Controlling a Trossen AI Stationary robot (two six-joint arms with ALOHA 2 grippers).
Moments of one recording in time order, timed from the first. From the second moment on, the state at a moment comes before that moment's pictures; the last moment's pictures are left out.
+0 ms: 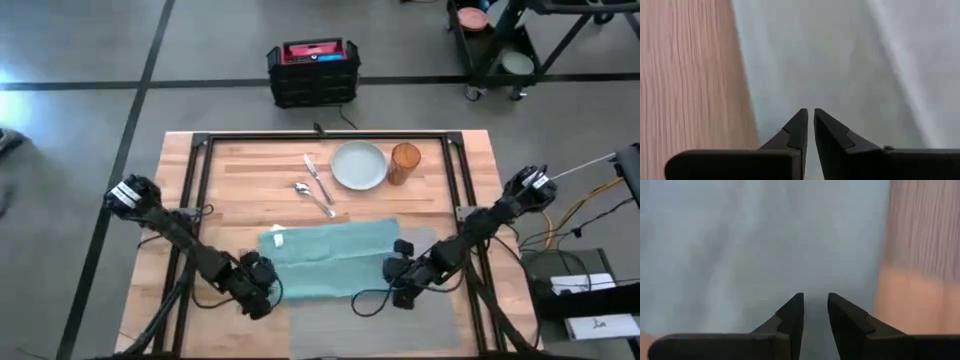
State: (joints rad) left arm -0.70 1.58 0.75 -0.29 -0.20 -1.01; right arm 0.63 1.52 0.71 -0.35 0.21 0.71
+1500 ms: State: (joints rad) left arm -0.61 1.64 1.15 -0.77 -0.35 -0.66; right arm 0.55 1.50 0.96 -0.59 0.31 0.40
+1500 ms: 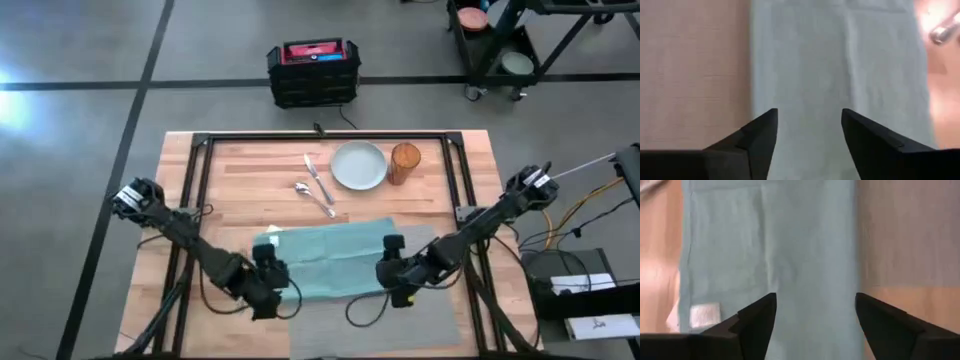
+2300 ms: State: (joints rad) left arm -0.45 1.61 0.77 -0.39 -0.14 -0.57; right arm 0.30 1.51 0.81 -0.48 0.13 0.22
